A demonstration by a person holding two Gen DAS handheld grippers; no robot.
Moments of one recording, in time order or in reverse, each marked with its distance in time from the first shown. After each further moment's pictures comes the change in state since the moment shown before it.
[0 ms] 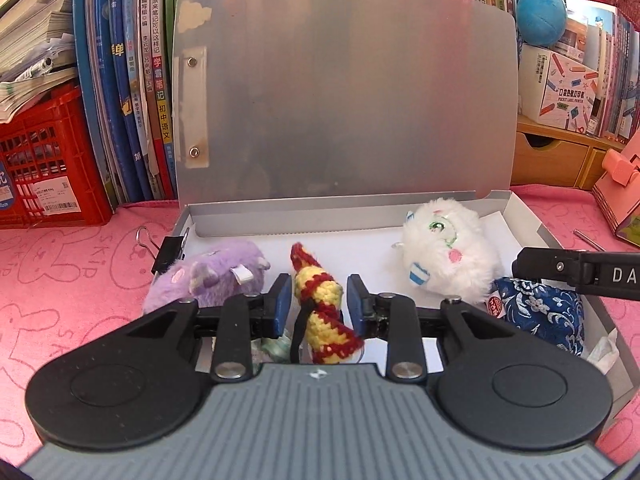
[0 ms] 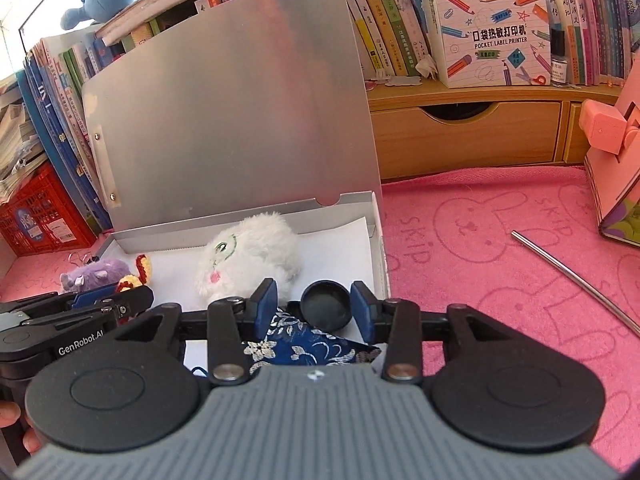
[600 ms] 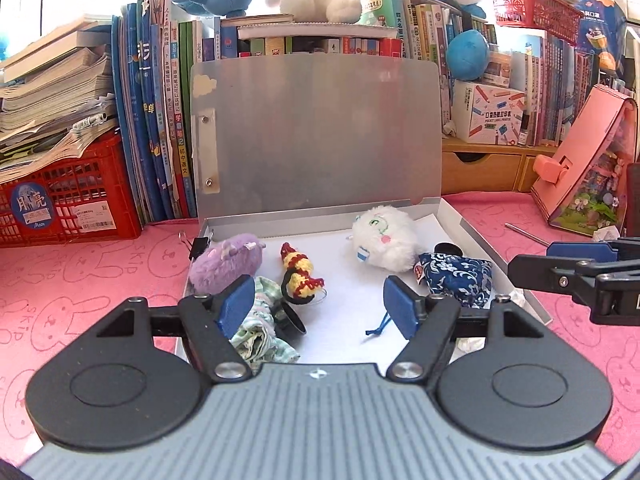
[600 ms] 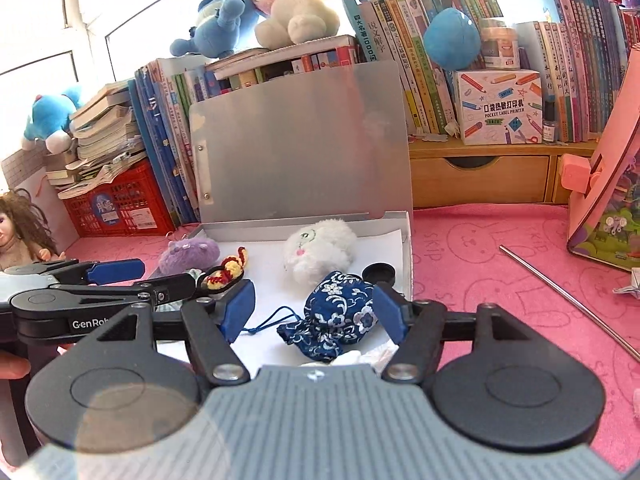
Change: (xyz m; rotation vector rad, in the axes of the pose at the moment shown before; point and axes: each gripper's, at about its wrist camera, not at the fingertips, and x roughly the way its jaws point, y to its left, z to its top) left arm -0.122 -0.006 -0.033 0.057 -0.100 -0.053; right arm -0.118 0.024 -0.042 -0.136 -0.125 0.114
